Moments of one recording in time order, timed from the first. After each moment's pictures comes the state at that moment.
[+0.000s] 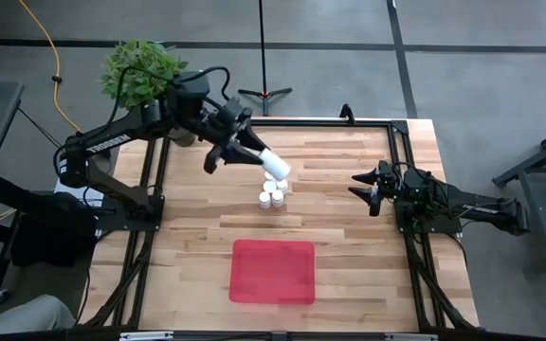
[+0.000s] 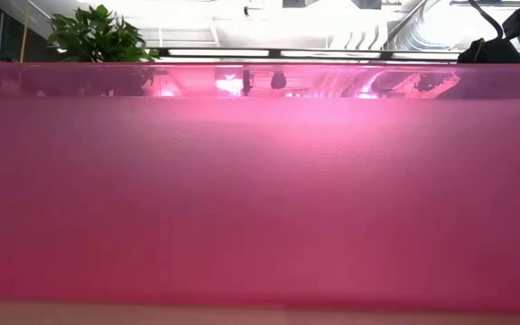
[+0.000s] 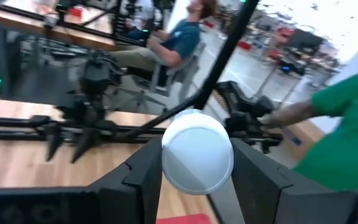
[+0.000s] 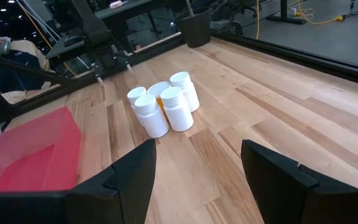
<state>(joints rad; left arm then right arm) 0.28 1.38 1.66 -0.47 0.70 -0.21 -0.22 0.12 0.08 -0.20 0.05 0.34</state>
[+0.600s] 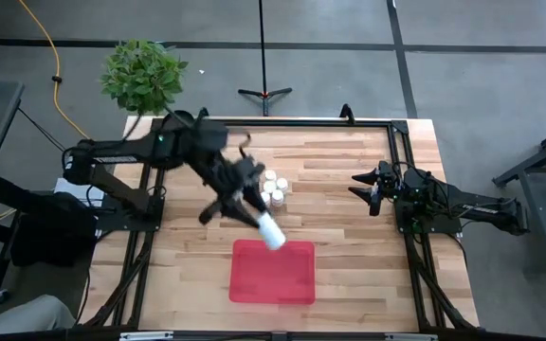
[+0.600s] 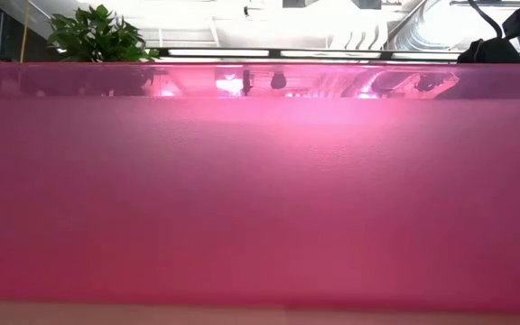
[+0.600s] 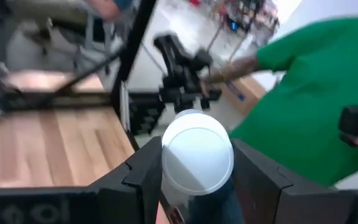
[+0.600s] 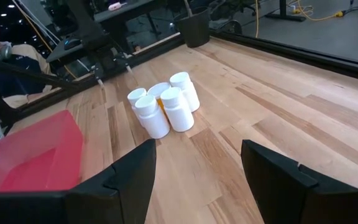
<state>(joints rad) -0.05 1.44 1.66 -0.51 0.65 -0.24 -0.22 0.12 0.08 -0.20 0.05 0.37</state>
